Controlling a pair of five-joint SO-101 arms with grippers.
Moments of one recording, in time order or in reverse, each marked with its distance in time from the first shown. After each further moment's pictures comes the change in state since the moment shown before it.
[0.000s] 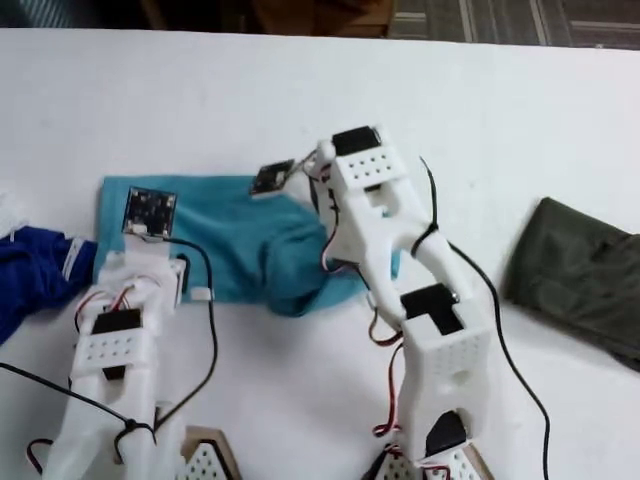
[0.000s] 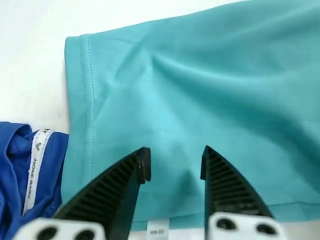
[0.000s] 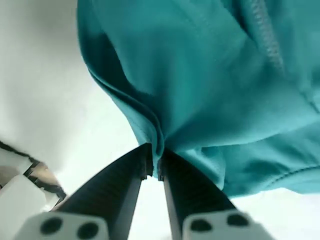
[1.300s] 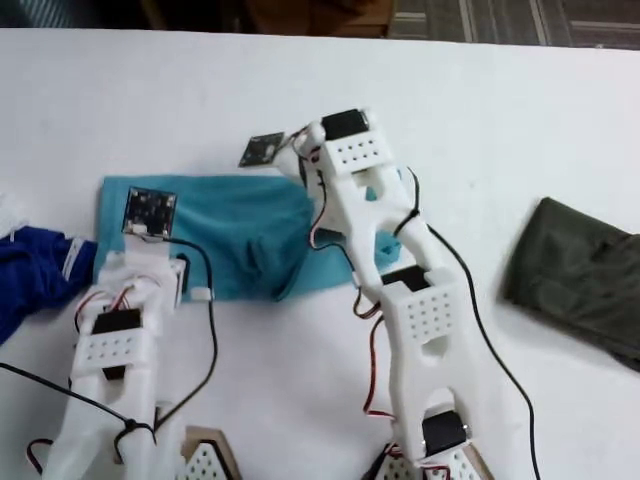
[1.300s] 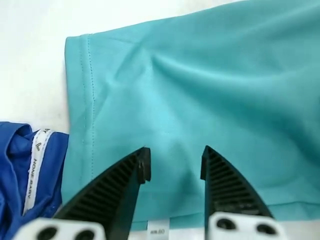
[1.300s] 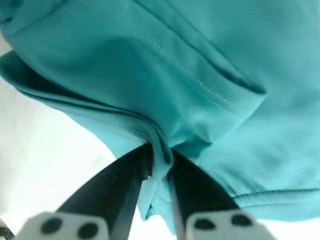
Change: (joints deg) left arm 0.0 0.0 0.0 0.0 0.0; right arm 0.0 17.9 -27.4 0.0 0.0
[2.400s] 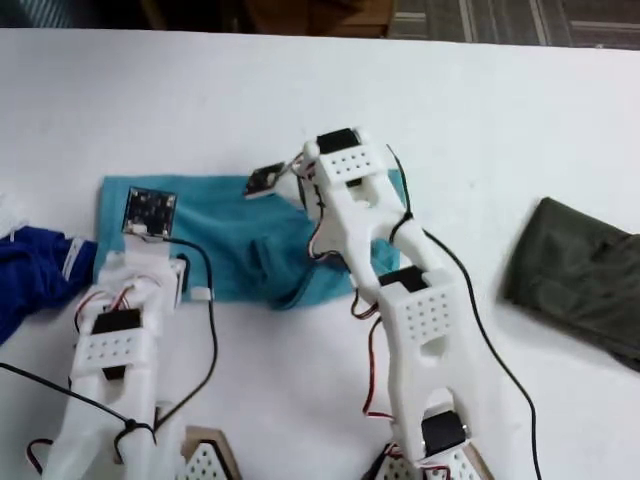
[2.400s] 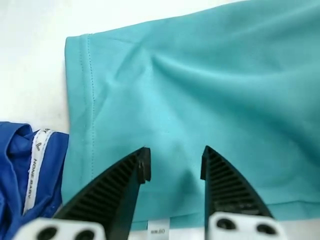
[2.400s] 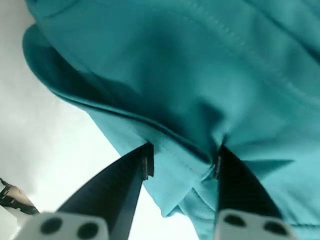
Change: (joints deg) left arm 0.0 0.0 0.0 0.0 0.0; right arm -0.8 0.0 10.5 -0.2 0.0
